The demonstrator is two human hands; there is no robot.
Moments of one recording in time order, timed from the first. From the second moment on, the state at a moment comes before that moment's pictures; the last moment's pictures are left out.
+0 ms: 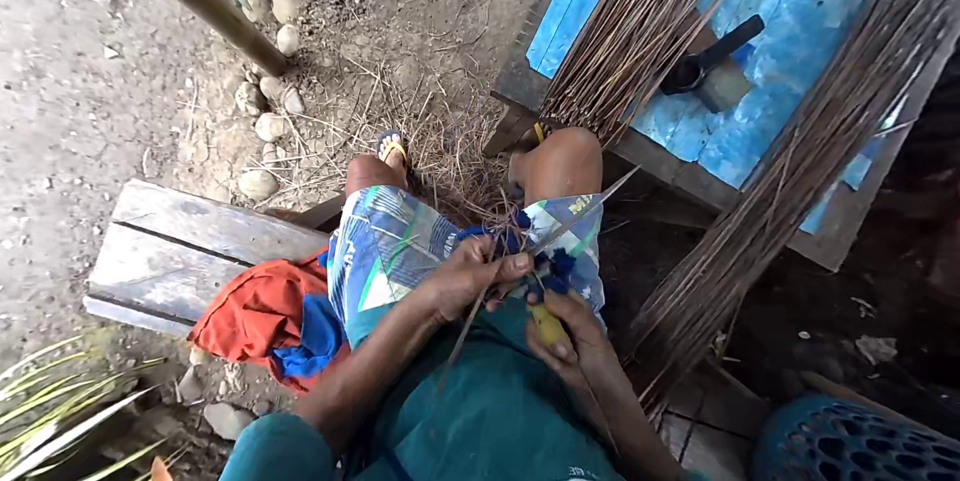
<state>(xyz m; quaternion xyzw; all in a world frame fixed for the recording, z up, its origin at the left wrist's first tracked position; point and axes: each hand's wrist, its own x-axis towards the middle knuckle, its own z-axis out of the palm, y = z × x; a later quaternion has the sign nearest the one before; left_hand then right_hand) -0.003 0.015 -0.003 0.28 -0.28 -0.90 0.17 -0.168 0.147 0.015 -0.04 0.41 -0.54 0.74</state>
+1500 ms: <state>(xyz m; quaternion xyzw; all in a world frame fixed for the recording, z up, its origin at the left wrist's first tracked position) 0.038 -0.087 -0.129 0.44 -0.01 -0.83 0.34 -0.312 -0.030 0.069 -0.82 0.53 -0.19 -0.06</state>
